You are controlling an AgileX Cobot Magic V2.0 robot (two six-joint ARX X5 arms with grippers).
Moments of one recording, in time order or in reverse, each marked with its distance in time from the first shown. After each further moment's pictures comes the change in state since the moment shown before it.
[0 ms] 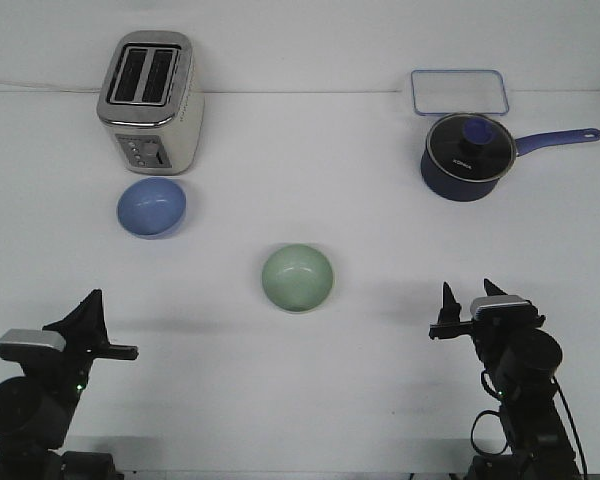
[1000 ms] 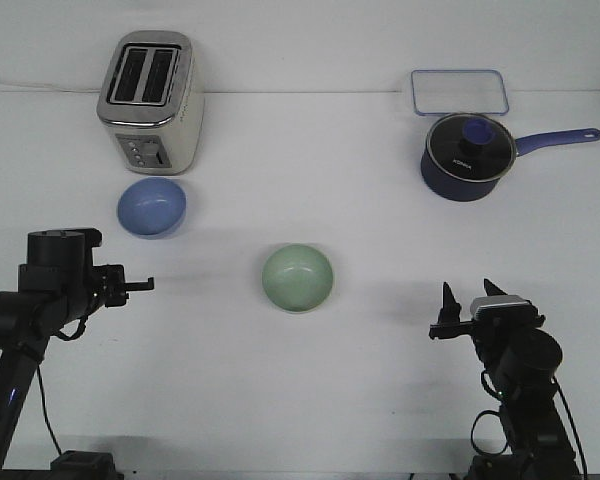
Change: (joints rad) left arm 0.000 0.811 0.609 -0.618 0.000 -0.026; right arm 0.000 0.000 0.000 0.000 -0.001 0.000
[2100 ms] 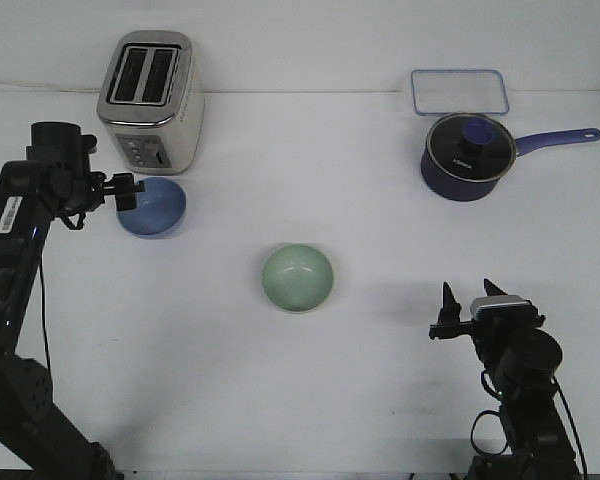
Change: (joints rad) left arm 0.129 0.668 0.624 -0.053 0.007 0.053; right arm 0.000 0.000 0.000 0.000 0.000 0.000
